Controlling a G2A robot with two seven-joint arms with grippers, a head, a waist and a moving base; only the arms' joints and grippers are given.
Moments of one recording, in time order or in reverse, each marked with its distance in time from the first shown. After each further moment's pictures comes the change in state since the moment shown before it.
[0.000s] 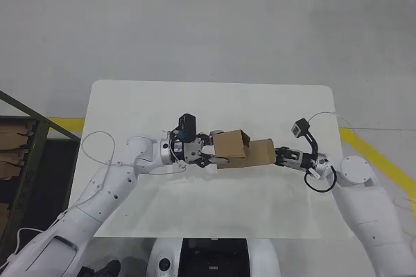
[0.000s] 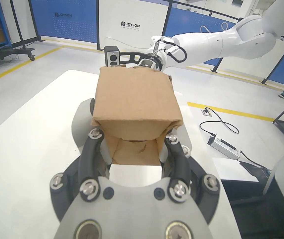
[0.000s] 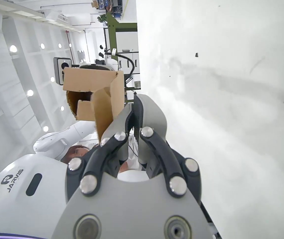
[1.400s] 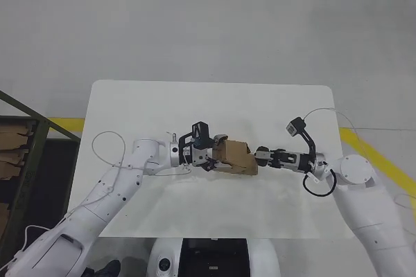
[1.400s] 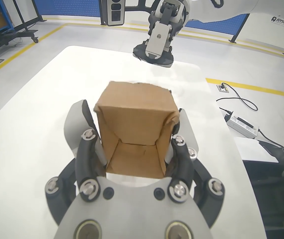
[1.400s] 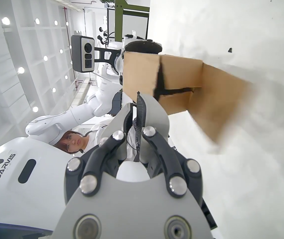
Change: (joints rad) left arm -0.009 -0.030 0.035 0.022 0.162 0.090 -0.034; right arm -0.028 0.017 -0.003 -0.131 -0.044 -0.006 0.001
